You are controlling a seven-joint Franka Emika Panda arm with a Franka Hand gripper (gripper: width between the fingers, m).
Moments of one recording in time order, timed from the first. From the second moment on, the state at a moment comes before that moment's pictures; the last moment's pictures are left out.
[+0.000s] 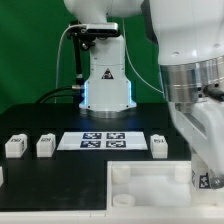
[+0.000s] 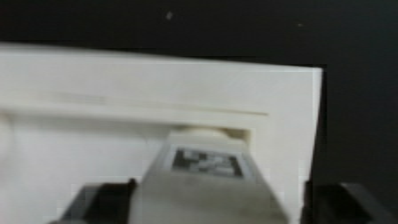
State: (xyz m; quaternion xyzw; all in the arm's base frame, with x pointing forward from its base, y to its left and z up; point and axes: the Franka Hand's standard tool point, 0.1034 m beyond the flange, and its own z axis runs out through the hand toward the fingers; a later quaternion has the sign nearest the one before) arm 0.627 0.111 0.062 -0.78 0.62 0.04 0.08
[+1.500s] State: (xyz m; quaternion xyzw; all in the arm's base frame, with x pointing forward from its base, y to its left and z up) arm 0.629 0.116 0.068 -0.91 0.41 0.02 0.05
